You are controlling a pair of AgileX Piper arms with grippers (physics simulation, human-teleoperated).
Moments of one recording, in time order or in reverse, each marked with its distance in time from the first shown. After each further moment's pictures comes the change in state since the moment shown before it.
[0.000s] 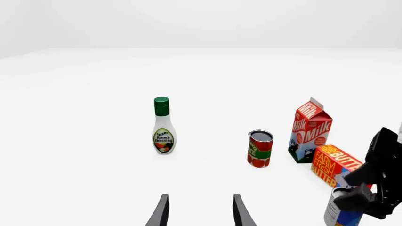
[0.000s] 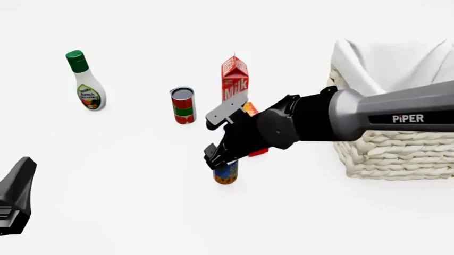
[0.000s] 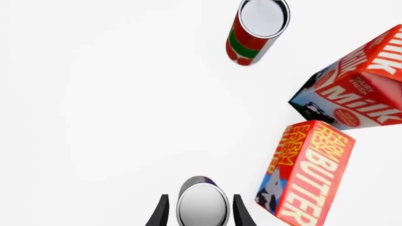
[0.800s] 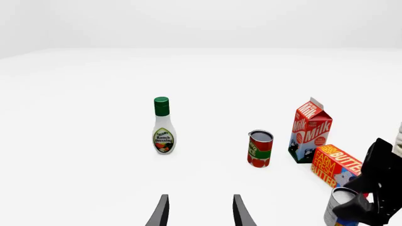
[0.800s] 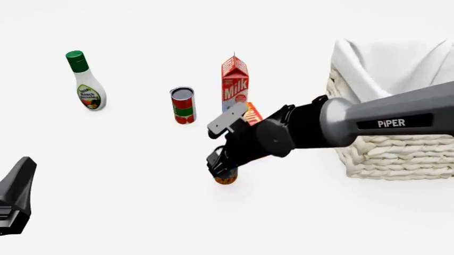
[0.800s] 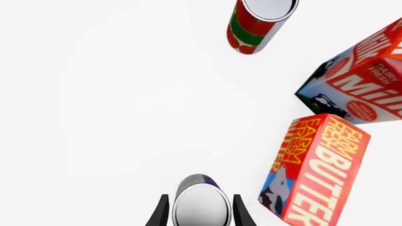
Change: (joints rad) left arm 0.000 0.000 0.000 0.000 0.000; right arm -0.007 0.045 0.026 -0.041 -0.004
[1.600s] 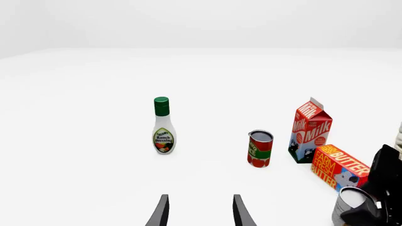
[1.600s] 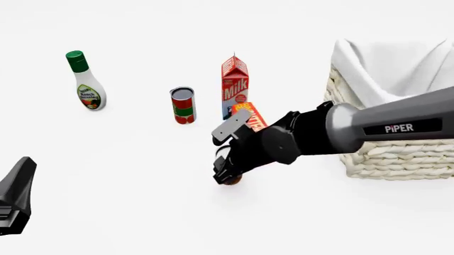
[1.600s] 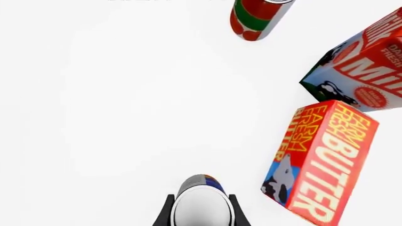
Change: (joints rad) left arm 0.000 0.000 0.000 0.000 0.000; right arm 0.001 -0.019 0.058 -0.019 -0.005
